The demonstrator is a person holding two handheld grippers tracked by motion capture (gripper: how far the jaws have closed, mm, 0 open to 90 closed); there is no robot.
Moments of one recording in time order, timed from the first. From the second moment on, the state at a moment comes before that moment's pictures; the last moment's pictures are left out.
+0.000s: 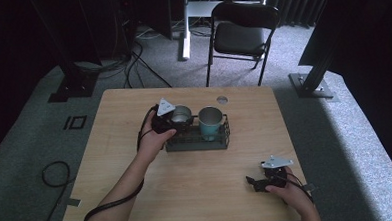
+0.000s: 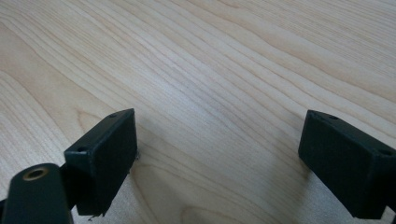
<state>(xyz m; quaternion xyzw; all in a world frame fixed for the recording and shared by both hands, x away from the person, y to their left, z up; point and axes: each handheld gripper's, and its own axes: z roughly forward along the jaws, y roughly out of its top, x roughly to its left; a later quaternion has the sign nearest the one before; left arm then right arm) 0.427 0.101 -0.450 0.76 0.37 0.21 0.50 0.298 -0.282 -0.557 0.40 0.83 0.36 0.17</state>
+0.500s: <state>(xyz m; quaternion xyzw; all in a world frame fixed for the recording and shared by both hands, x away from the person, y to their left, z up) 0.432 0.092 -0.474 0.75 0.38 0.20 0.50 0.298 -0.282 -0.557 0.40 0.83 0.36 0.17</state>
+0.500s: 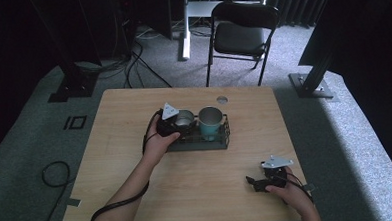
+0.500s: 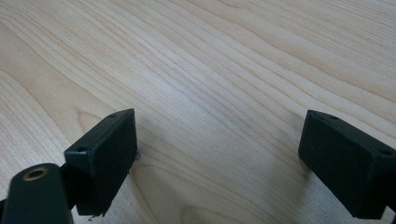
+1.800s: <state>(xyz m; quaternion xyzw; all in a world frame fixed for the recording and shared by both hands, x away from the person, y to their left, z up) 0.422 0.095 -0.468 0.77 0.36 0.21 0.49 0.298 -0.282 -0.557 0.40 0.83 0.36 0.17</state>
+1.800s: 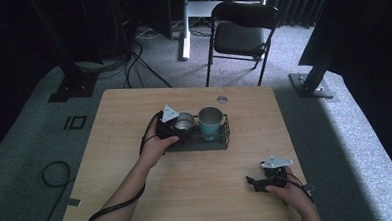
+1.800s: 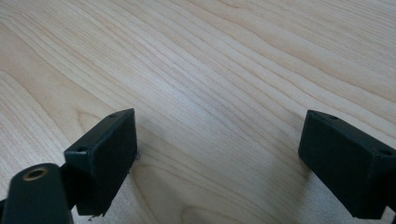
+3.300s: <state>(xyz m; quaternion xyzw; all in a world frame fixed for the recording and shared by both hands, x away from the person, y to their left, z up) 0.382 0.172 -0.470 0.75 0.40 0.24 0.47 0.298 -0.282 -0.557 0.40 0.83 0.35 0.17</state>
